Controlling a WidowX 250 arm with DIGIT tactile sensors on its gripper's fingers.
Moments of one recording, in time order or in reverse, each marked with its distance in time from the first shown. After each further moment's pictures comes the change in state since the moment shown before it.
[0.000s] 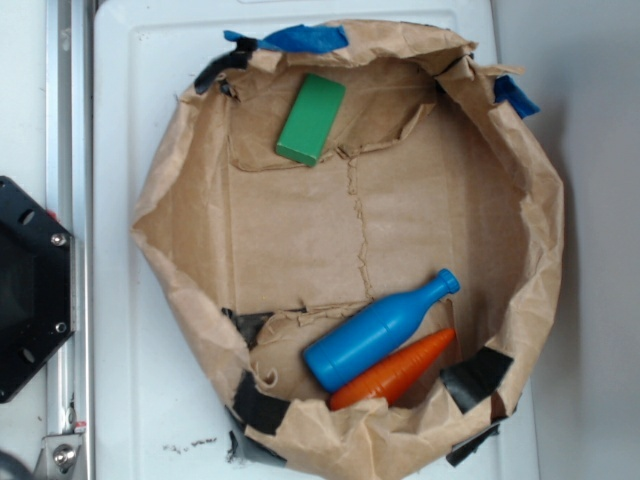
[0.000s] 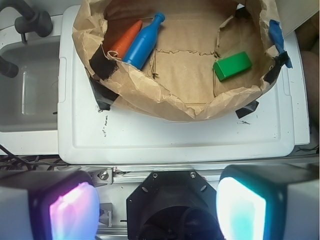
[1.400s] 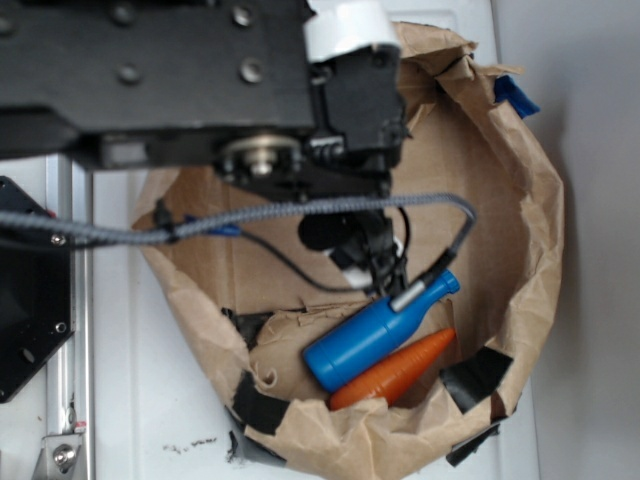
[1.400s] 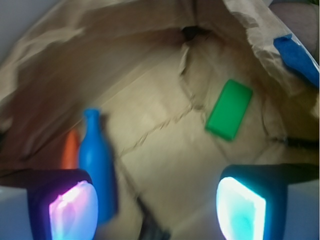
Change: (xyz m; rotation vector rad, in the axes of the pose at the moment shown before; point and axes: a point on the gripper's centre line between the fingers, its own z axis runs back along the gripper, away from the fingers) arm 0.126 0.057 -0.116 0.050 -0.106 0.672
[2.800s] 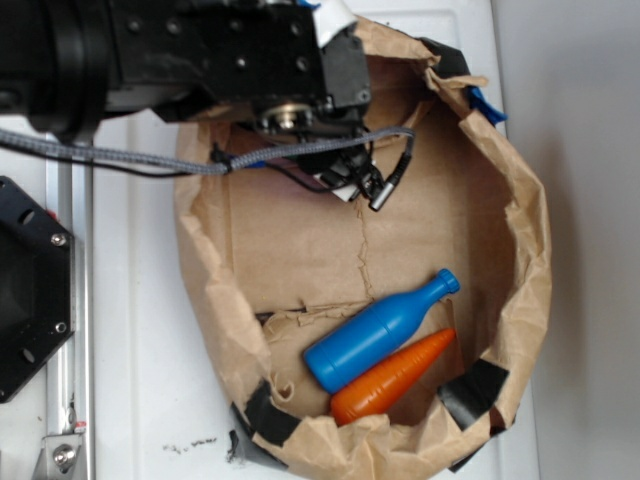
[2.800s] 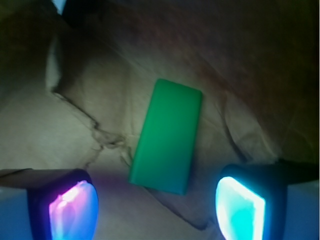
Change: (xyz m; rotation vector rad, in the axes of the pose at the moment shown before) arm 0.010 0.052 -0.064 0.142 -0.001 0.222
